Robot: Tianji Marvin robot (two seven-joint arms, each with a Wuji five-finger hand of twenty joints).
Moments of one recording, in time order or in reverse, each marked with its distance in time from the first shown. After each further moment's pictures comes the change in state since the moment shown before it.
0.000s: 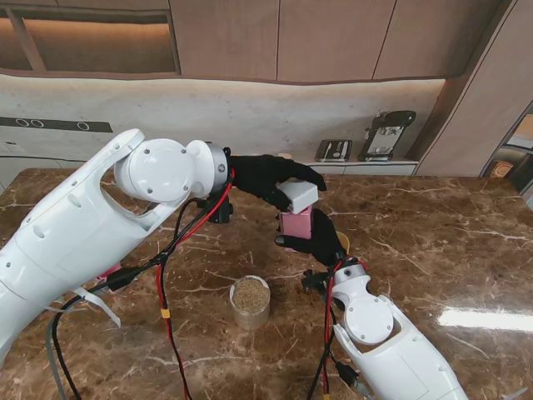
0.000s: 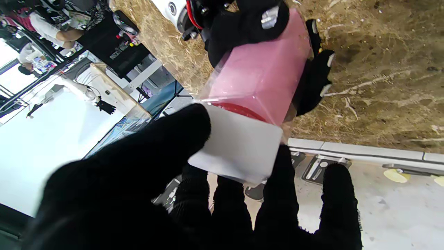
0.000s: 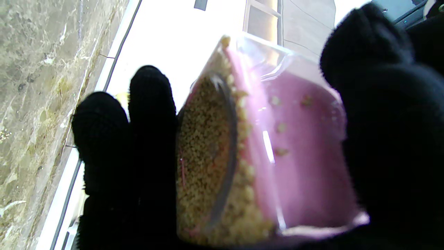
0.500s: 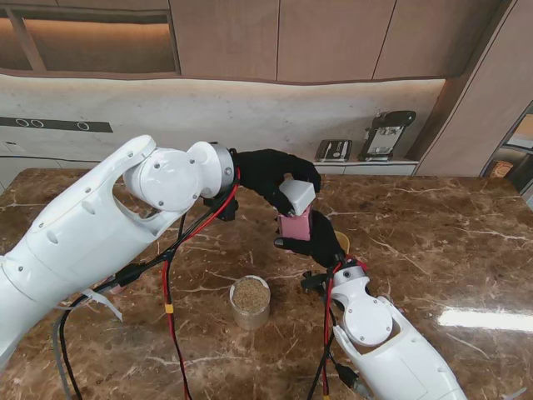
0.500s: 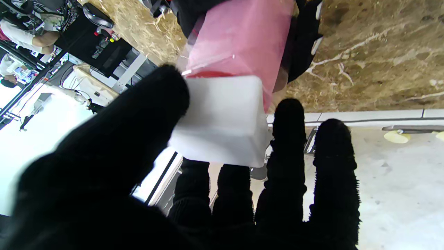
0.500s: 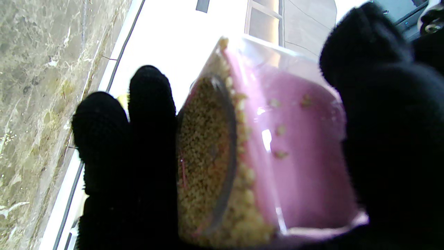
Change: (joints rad) left arm -0.003 -0.016 0.034 0.025 0.115 -0.082 0.102; right arm -0.001 0.000 -0.005 0.007 -0.003 -0.005 -0.002; left_hand 0.027 -0.214 -0.181 -0.053 0.084 -0.006 0.301 0.065 0.294 0.090 0.090 0.176 0.379 0.084 0.267 0.140 0.413 -0.024 0.579 -0.089; right_hand 0.002 -0.001 0.000 0.000 0.000 -0.001 0.000 -0.001 0.000 0.001 0.000 0.000 0.000 0.001 0.000 0.000 -0.002 0.001 0.000 0.000
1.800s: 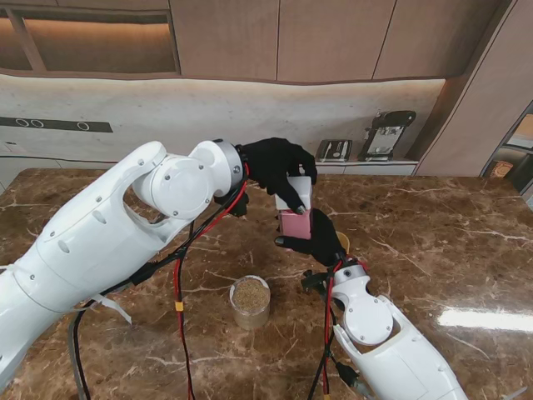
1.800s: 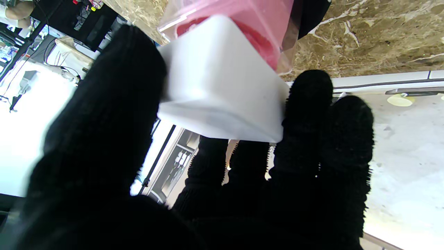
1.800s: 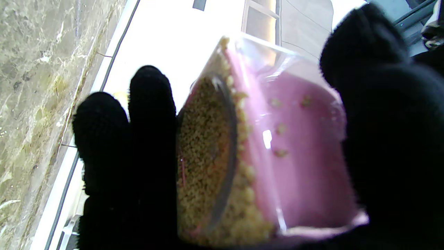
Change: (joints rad) left arm 0.026 -0.034 -0.005 -0.018 0.077 0.031 0.124; right arm 0.001 0.001 0.002 -0.005 -0.010 -0.008 -0.006; left_hand 0.057 -0.040 -0.349 -0.041 0.289 0.189 0.006 -0.366 0.387 0.192 -0.104 -0.074 0.321 0.093 0.098 -0.075 0.349 0.034 0.137 -0.176; right_hand 0.000 0.000 0.000 0.000 0.000 0.000 0.000 0.000 0.000 0.000 0.000 0.000 0.000 0.000 0.000 0.000 -0.006 0.001 0.000 0.000
